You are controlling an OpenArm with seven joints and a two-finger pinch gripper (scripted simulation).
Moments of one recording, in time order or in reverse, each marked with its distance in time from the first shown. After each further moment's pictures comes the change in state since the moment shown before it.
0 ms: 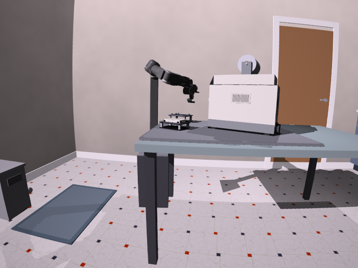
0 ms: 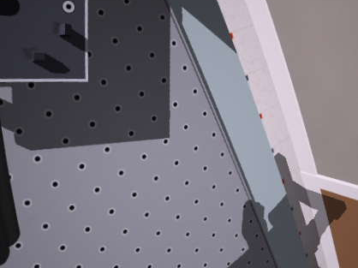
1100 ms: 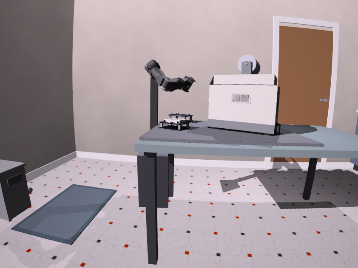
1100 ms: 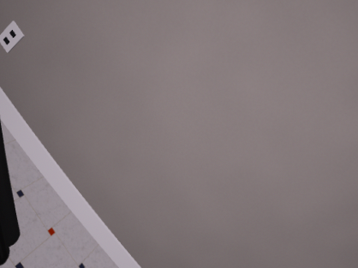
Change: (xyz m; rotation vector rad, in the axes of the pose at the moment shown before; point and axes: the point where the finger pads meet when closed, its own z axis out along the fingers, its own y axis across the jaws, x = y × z) arm 0.079 0.111 -0.021 -0.591 0.409 0.372
